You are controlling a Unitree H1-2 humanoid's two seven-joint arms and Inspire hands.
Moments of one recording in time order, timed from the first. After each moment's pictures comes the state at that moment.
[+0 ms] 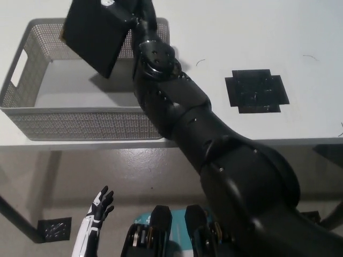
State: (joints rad) left_arm 0.06 0.05 0.00 0.21 0.04 -0.36 -0.01; right_arm -1.46 0.28 -0.12 1.36 0.28 -0.20 -0.36
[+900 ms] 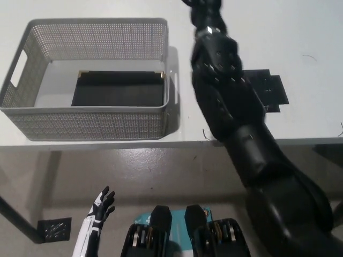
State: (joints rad) left_arm 0.07 0.05 0.00 0.21 0.04 -0.35 -0.01; right_arm -1.14 0.13 -0.05 0.80 0.16 -0.24 -0.31
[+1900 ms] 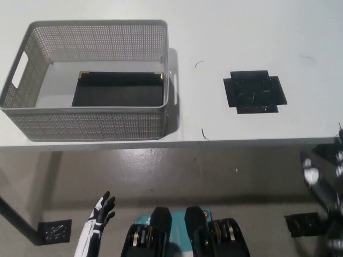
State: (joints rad) left_arm 0.07 0.05 0.00 0.25 0.05 -0.35 -0.01; right_arm 0.04 -0.05 0.02 -0.21 0.00 -0.22 -0.27
